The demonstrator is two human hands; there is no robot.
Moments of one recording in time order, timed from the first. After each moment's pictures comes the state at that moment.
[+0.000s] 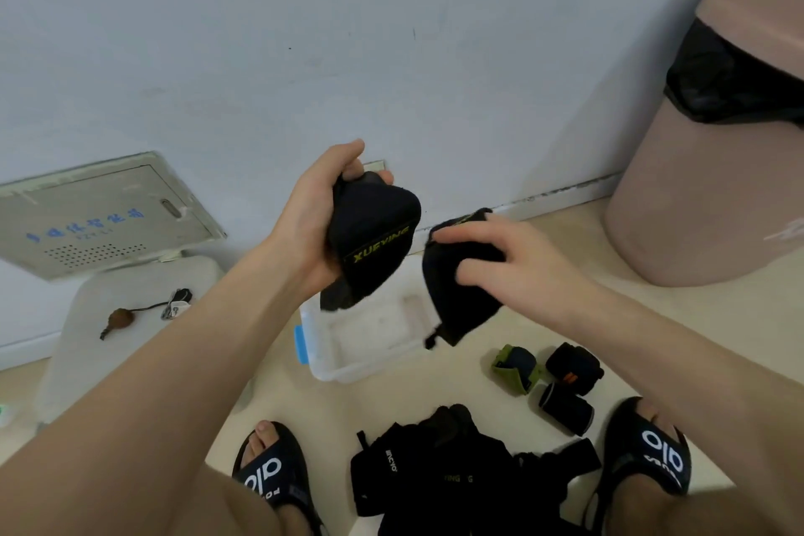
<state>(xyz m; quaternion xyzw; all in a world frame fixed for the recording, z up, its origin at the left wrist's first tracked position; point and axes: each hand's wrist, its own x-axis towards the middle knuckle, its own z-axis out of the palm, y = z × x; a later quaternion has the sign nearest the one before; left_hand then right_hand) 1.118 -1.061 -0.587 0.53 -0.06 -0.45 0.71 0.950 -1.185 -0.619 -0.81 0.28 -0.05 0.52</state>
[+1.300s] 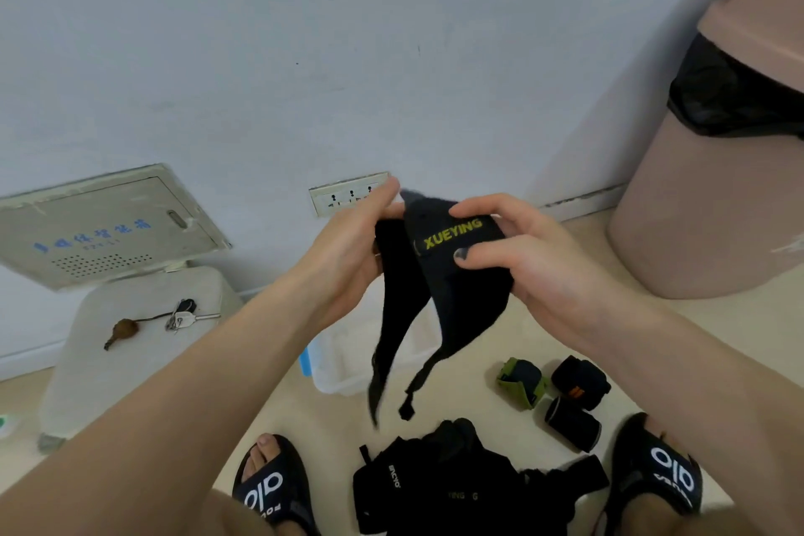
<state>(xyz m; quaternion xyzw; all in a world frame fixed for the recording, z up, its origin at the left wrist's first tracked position) 1.110 -1.069 -0.610 0.67 -0.16 -0.41 0.60 0.954 -1.185 -0.604 -0.62 0.28 -0.13 0.72</state>
